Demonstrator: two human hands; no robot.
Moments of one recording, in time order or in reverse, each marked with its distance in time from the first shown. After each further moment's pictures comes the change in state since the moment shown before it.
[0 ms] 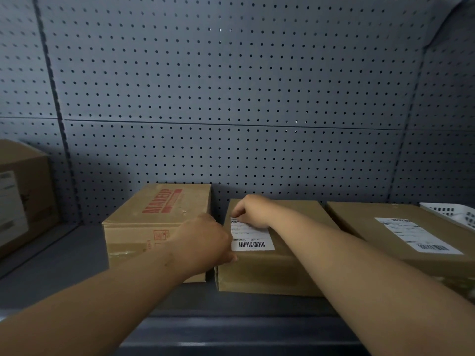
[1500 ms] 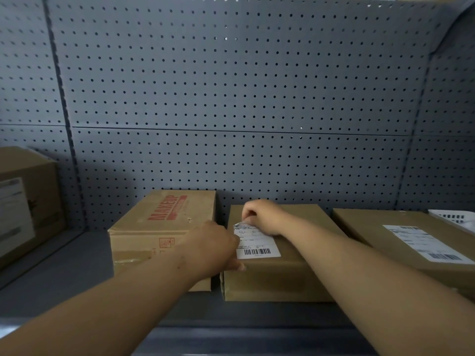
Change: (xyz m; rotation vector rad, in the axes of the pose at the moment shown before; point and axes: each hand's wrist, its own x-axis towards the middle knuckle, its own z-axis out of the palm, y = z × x) left_hand 0.002 0.002 -0.010 -0.018 -0.080 -0.011; right_hand 0.002 0.014 0.004 0.114 0.120 0.007
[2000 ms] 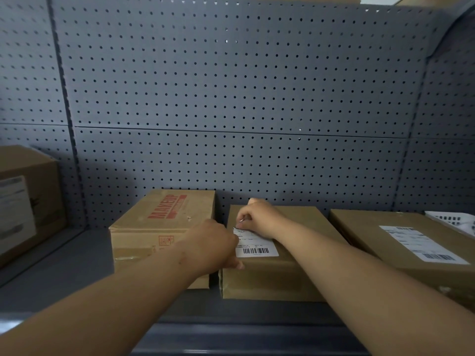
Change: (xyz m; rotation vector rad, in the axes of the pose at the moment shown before) left_hand -0.003 0.002 -0.004 0.029 0.005 0.021; right_hand -0.002 -0.004 0.004 -0.069 0.022 -0.056
